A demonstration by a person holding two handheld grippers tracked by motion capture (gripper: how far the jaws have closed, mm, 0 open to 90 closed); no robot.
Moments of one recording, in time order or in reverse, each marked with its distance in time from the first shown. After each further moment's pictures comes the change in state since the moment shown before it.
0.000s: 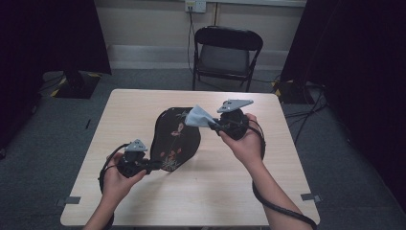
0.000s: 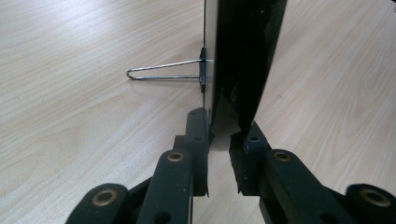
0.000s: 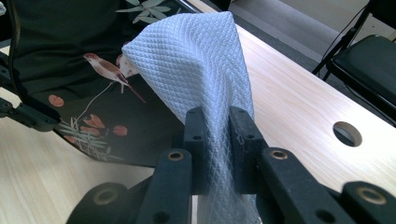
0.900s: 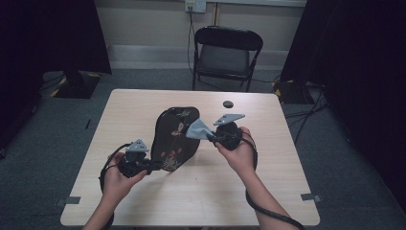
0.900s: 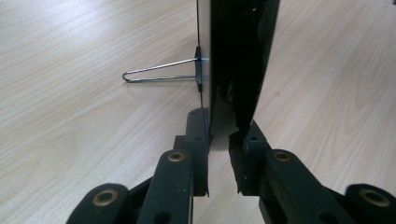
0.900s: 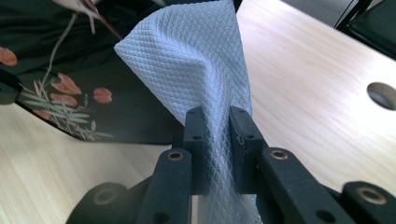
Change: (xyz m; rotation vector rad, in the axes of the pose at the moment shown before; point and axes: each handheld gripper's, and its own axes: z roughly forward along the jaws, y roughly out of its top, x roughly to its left) left arm -0.002 0.002 0.001 0.009 -0.009 0.030; right arm 0.003 -0.045 0.042 0.069 0.002 0.057
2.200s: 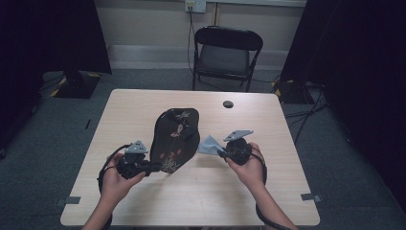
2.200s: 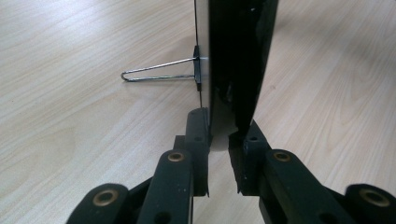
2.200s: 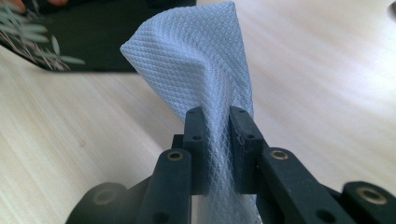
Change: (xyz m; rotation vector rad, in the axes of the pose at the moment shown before) left arm -0.002 -0.002 -0.004 0.010 -0.005 0.010; right arm -0.010 -0.055 -0.002 0.089 -0.009 0.029
